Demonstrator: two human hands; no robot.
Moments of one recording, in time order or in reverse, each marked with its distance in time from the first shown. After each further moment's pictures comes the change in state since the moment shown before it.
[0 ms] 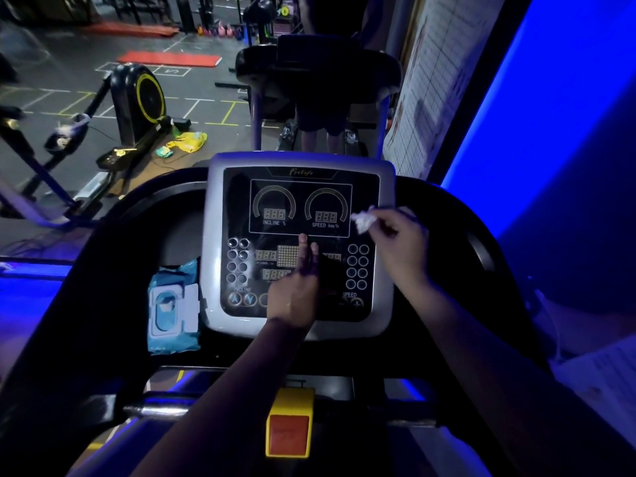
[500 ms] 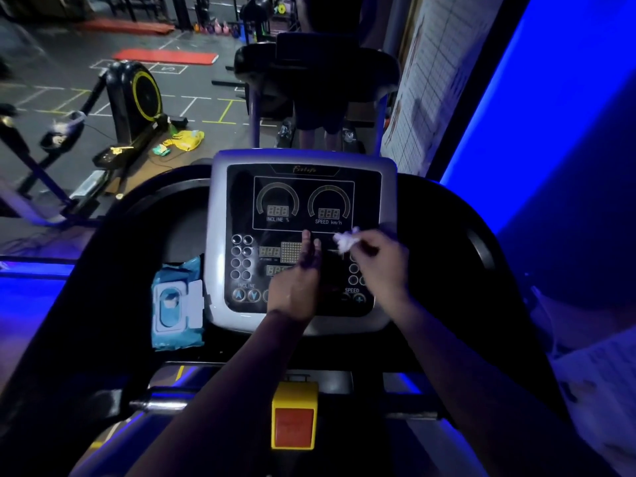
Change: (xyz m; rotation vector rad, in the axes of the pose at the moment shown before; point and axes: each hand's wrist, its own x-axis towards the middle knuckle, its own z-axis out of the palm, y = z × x) left_hand 0.002 -0.009 -0.008 -0.004 -0.029 0.048; right_hand -0.040 -0.014 0.022 0.026 -0.091 0.079
